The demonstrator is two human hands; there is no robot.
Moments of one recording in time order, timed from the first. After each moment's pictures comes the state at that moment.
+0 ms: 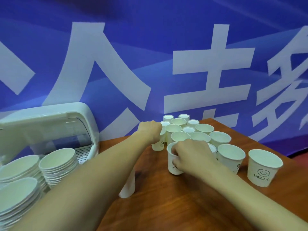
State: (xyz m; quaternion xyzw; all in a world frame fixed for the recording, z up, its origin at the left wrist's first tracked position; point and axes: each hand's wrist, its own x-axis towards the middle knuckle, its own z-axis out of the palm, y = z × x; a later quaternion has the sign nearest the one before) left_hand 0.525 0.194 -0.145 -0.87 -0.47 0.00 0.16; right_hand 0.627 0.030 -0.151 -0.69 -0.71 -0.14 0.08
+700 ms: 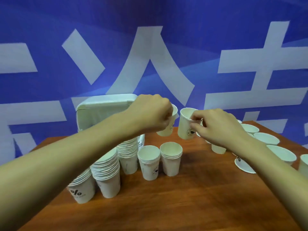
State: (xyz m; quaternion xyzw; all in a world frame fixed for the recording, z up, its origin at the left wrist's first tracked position) left_hand 0.352 0.046 -0.040 -0.86 -0.40 -0.12 0.30; right_hand 0.561 0.028 -0.092 -0.61 -0.74 -0.15 0.24
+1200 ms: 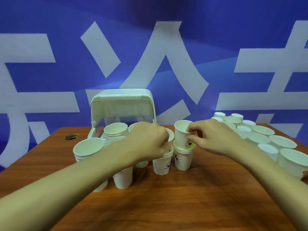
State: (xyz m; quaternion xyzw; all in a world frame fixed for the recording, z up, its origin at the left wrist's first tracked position) left_hand 0.298 0.029 -0.109 -0.87 -0.41 -0.10 0.23; right_hand 0.524 0.034 -0.112 -0.54 -0.82 -0.06 0.18
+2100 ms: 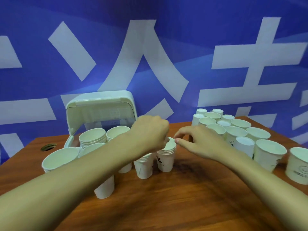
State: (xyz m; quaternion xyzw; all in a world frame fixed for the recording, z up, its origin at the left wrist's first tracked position) left_hand 0.365 0.041 -0.089 -0.87 -0.44 -0.05 0.23; right_hand 0.554 0.037 -0.140 -0.55 -0.80 0.00 0.23
